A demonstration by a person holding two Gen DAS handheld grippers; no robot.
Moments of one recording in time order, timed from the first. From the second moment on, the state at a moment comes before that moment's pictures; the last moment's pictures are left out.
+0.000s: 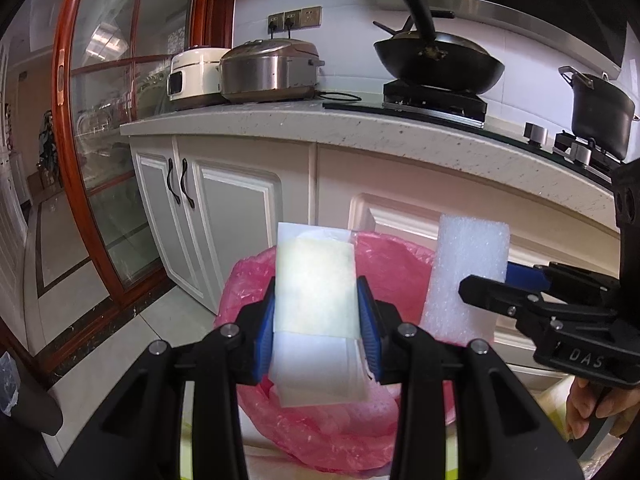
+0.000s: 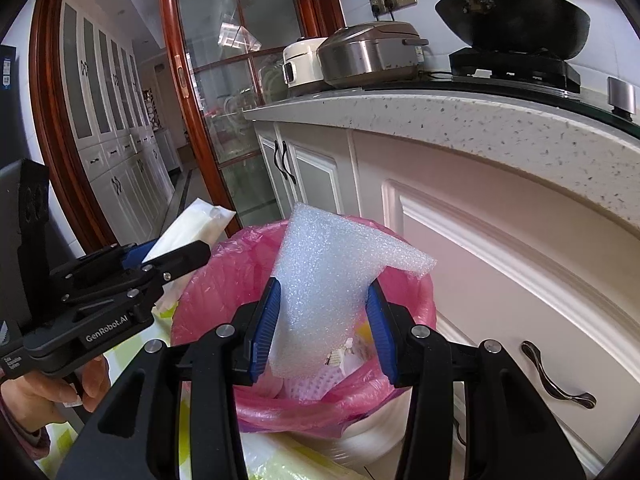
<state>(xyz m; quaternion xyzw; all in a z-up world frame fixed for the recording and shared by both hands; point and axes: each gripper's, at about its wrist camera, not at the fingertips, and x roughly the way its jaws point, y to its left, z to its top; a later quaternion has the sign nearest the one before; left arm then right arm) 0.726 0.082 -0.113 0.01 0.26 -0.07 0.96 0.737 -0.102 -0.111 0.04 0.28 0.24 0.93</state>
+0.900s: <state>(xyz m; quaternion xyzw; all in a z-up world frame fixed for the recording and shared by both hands) 0.717 0.100 -0.112 -0.02 0.26 -0.05 0.96 0.727 -0.111 -0.112 0.04 0.28 0.23 0.93</state>
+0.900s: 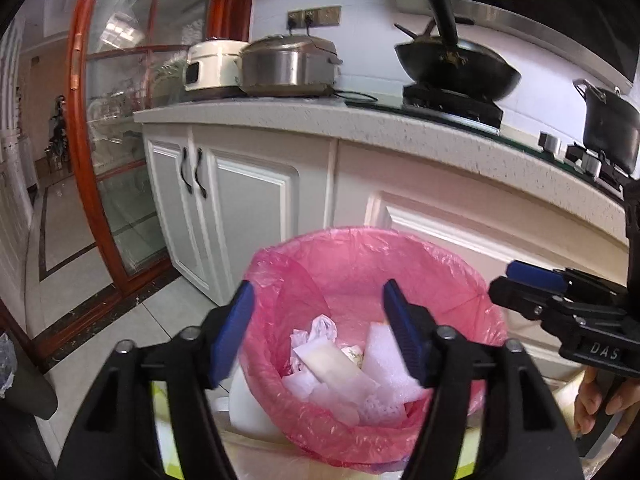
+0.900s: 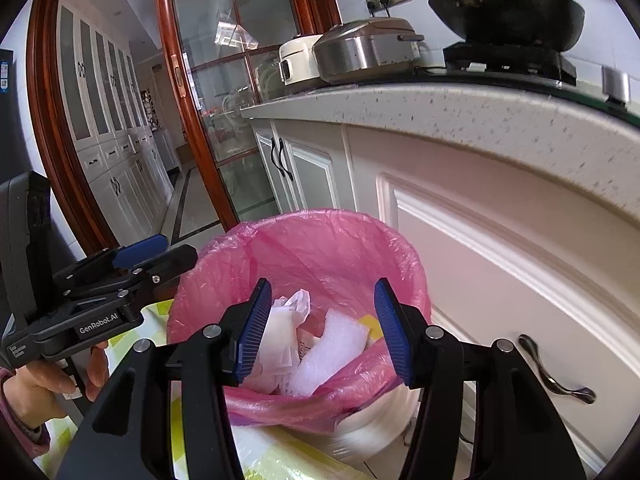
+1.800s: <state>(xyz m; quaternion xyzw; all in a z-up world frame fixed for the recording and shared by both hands) 0.406 0.065 -0.027 -0.02 0.20 -0.05 0.98 0.409 -0.203 -0.028 0.06 0.23 0.19 0.95</state>
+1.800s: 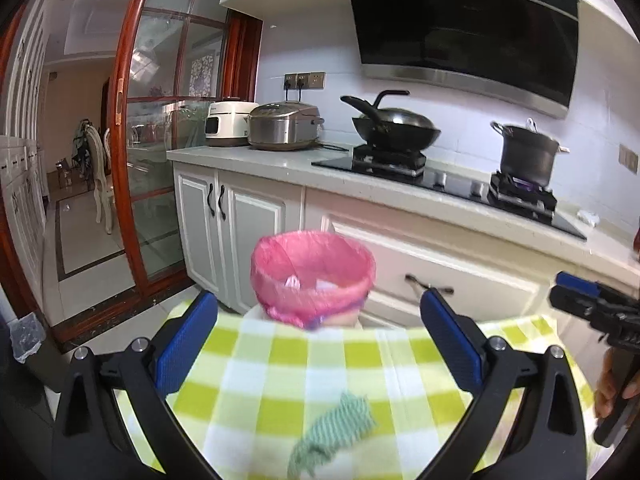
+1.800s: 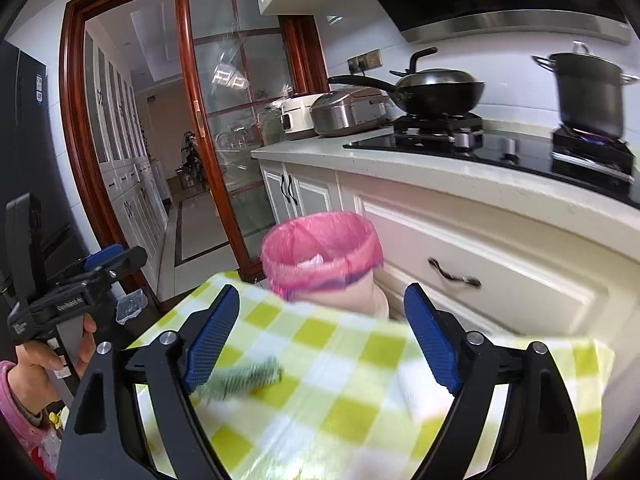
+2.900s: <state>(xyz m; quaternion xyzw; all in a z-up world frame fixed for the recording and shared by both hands) 0.452 0.034 -0.188 0.01 0.39 -0.07 0.92 0.349 -0.243 -0.119 0.14 0.30 0.13 0.93</state>
